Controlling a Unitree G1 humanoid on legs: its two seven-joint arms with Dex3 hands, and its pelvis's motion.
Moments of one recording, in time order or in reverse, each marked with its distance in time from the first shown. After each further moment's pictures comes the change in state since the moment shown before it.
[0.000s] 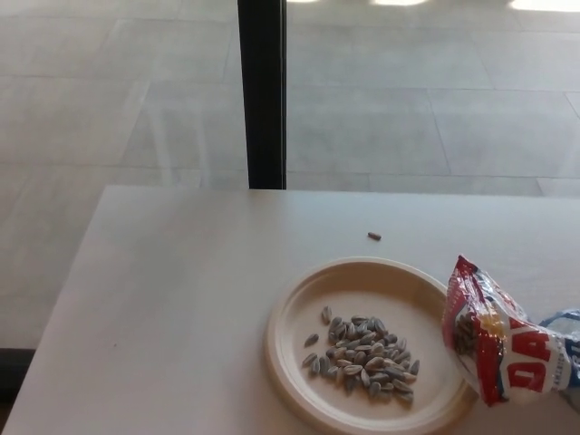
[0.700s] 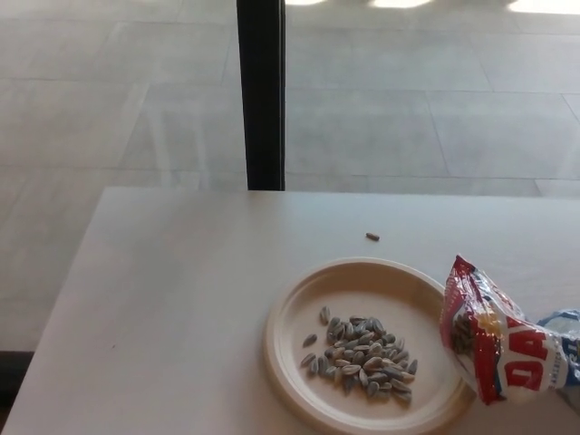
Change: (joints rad) left_arm -0.012 -0.002 0.003 0.000 -0.001 0.000 -0.001; right_arm 0.101 0.023 -0.505 0.592 0.204 -0.111 0.024
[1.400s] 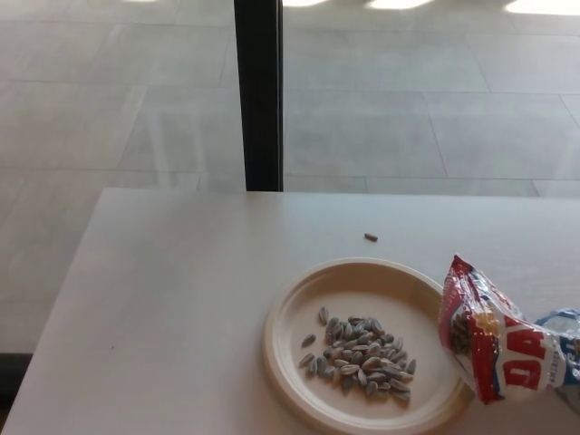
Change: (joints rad) left_arm -0.002 -0.008 0.005 -0.002 0.001 0.000 0.012; right_arm -0.102 0.321 -0.187 0.612 0.162 -0.103 -0.241
